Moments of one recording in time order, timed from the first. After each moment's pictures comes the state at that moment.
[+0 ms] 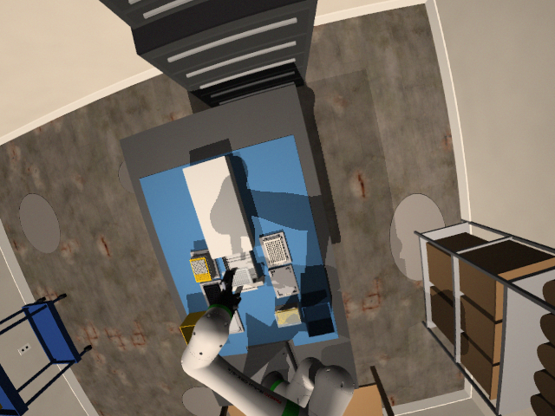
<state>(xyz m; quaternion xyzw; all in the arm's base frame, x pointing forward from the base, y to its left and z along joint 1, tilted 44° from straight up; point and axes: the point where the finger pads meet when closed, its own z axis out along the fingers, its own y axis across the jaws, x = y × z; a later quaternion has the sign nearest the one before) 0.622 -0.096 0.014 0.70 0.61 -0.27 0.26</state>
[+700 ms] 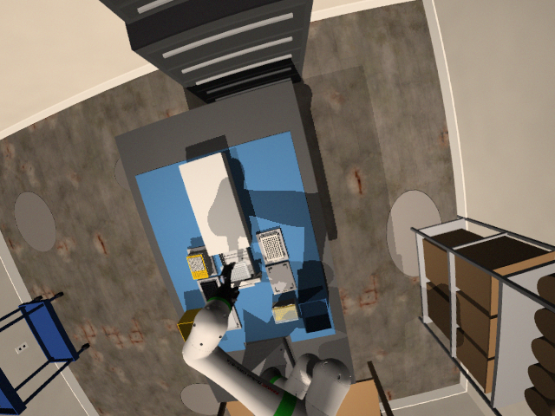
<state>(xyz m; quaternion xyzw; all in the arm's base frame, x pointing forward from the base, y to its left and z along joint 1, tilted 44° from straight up) 0.620 -0.113 -0.004 0.70 0.61 -0.27 0.26</state>
